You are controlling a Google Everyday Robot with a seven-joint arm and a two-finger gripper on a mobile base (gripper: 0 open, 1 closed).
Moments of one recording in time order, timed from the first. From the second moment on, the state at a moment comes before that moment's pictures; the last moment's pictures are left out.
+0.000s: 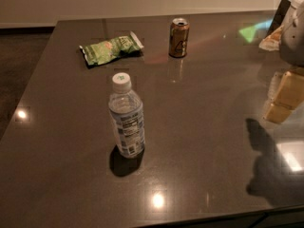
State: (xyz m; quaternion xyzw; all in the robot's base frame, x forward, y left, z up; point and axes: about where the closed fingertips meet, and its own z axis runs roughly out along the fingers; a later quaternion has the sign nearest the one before) arm 0.438 -0.216 0.977 -0.60 0.78 -0.04 0.16
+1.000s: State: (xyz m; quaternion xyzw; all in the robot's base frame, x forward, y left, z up) arm 0.441 -0.171 0.976 -0.61 0.77 0.00 0.20
